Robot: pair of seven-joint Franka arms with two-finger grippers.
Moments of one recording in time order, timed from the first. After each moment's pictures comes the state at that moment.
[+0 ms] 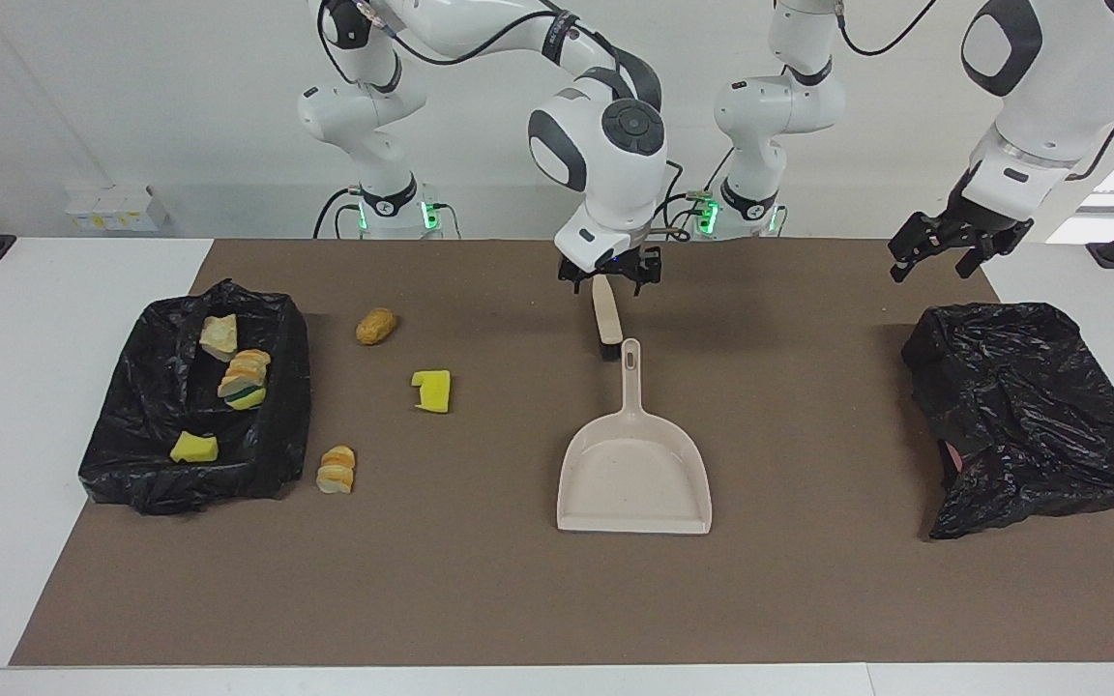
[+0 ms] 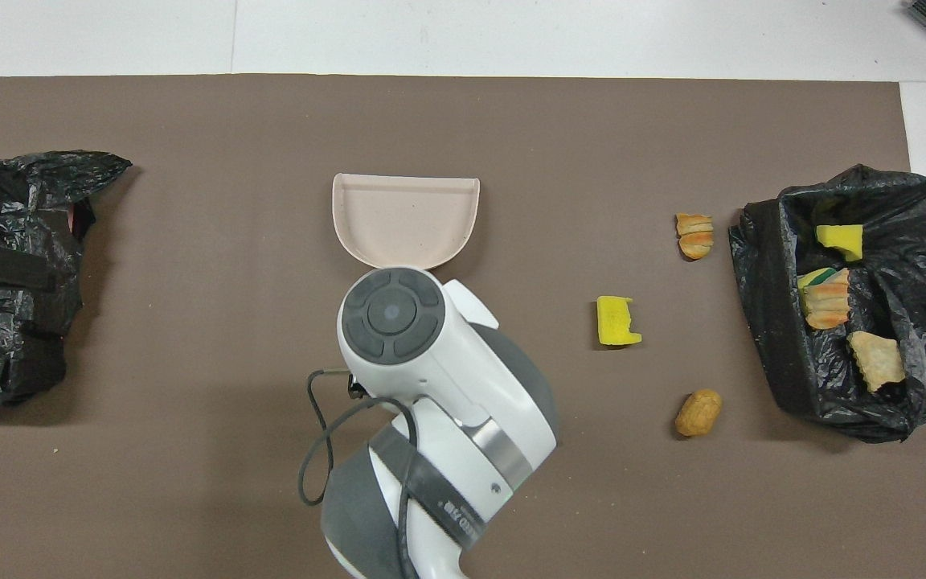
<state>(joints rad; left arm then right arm) 0.04 -0.07 -0.03 -1.72 -0.02 1.65 -0.01 0.64 0.29 0.15 -1.66 0.11 1.82 0.80</state>
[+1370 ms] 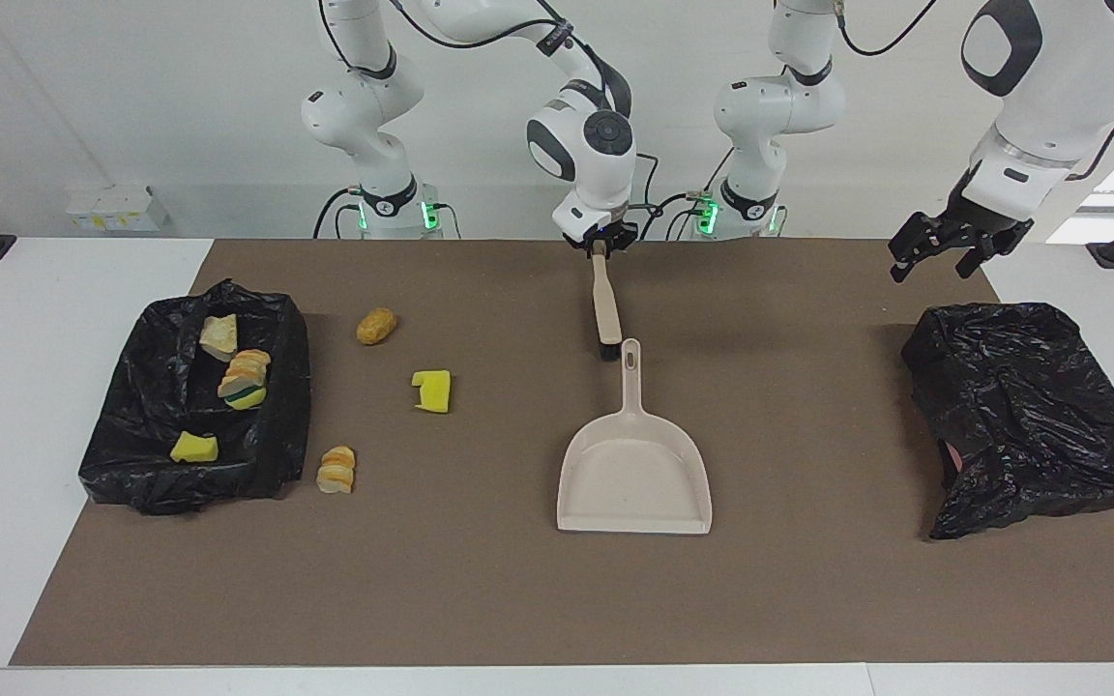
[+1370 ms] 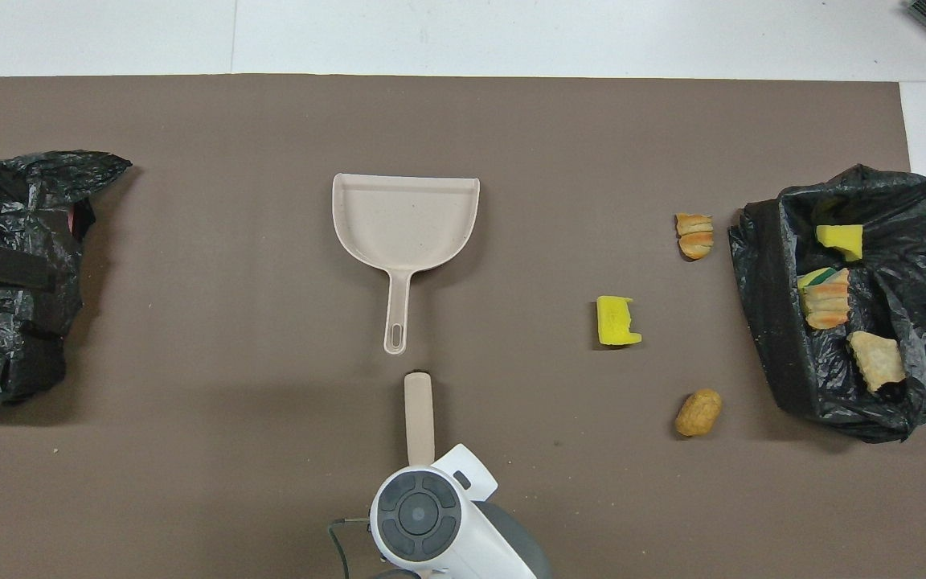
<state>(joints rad) 0.04 -0.07 -0.03 -1.72 -0.02 1.65 -0.01 0.80 0.10 0.15 -2.17 0.26 2.14 0.86</state>
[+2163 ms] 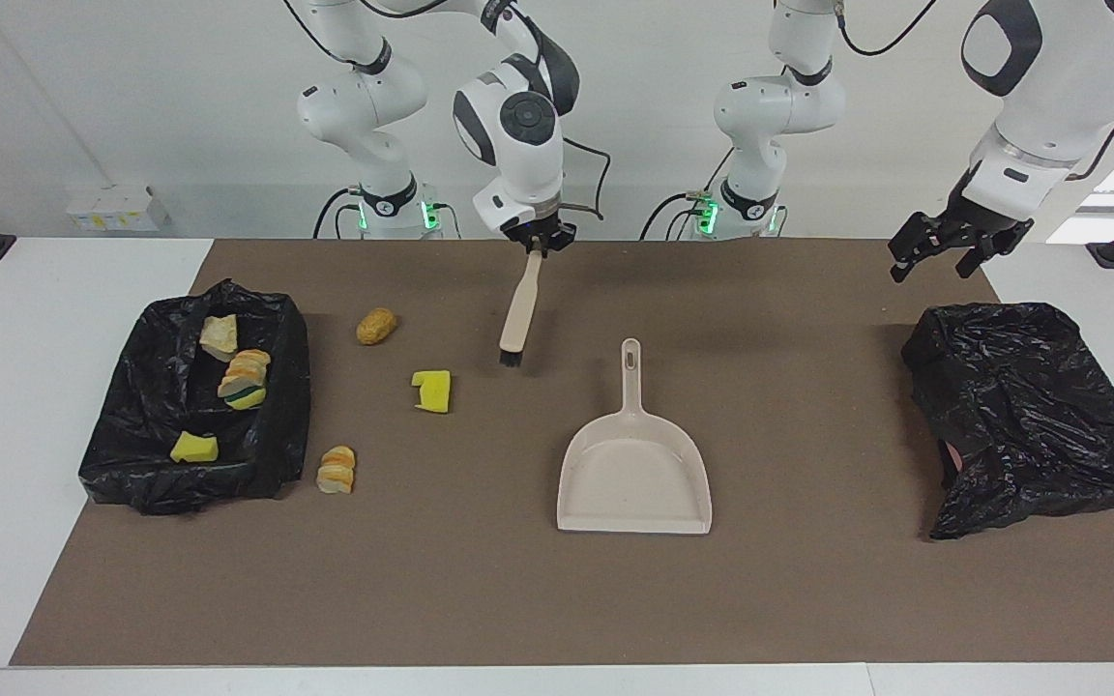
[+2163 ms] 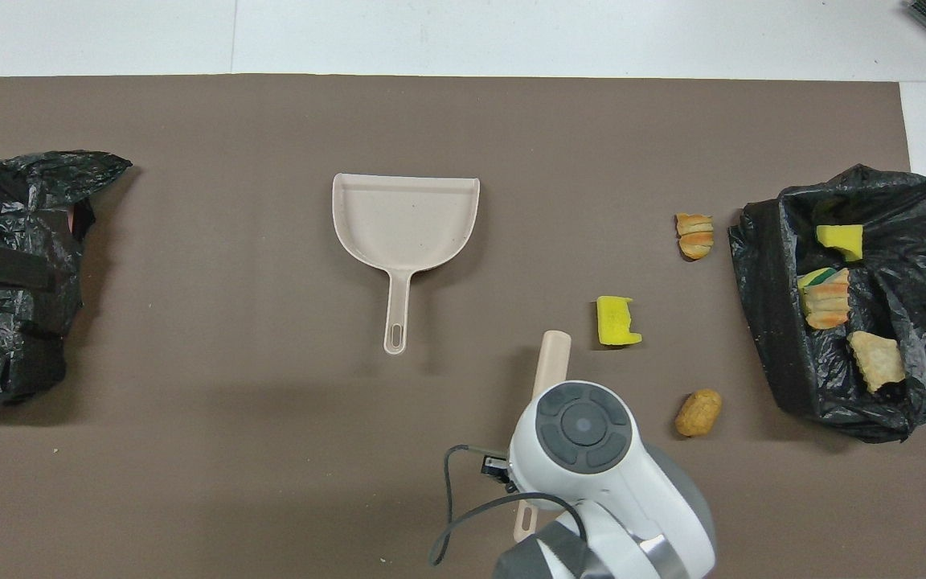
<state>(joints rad) 0.04 -0.07 -0.03 -1.72 -0.02 1.65 -0.01 0.51 -0.11 0.13 -2.23 0.17 1.84 0.86</state>
